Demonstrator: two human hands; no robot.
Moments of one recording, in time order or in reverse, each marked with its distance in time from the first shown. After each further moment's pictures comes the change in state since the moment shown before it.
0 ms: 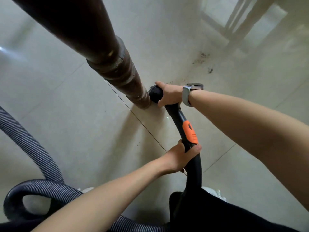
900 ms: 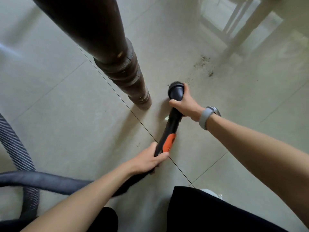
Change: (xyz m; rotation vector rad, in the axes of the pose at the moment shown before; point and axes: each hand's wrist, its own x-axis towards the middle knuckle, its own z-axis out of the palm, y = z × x) left_hand -0.022 -0.055 -0.057 0.106 0.024 -0.051; right_hand -0.031 0.033 0.036 0.738 0.296 0.161
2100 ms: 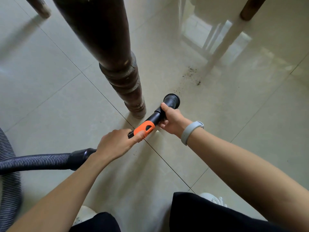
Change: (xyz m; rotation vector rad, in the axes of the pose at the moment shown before) left_hand -0.014 0.002 -0.086 0.635 0.510 0.132; right_hand -0.018 -0.022 0.043 0.965 0.089 0.393
